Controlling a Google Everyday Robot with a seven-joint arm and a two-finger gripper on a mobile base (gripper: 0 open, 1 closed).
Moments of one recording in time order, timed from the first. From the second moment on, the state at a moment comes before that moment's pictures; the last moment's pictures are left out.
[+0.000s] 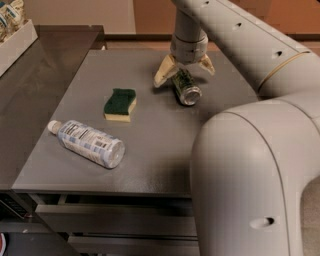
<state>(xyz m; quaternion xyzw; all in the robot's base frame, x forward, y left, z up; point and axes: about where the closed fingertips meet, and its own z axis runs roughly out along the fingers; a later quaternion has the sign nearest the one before) 0.704 -0.087 0.854 -0.15 0.99 0.00 0.07</state>
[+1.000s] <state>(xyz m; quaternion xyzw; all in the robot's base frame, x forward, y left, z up) 0.709 -0.091 0.850 -0.12 0.99 -0.02 0.06</state>
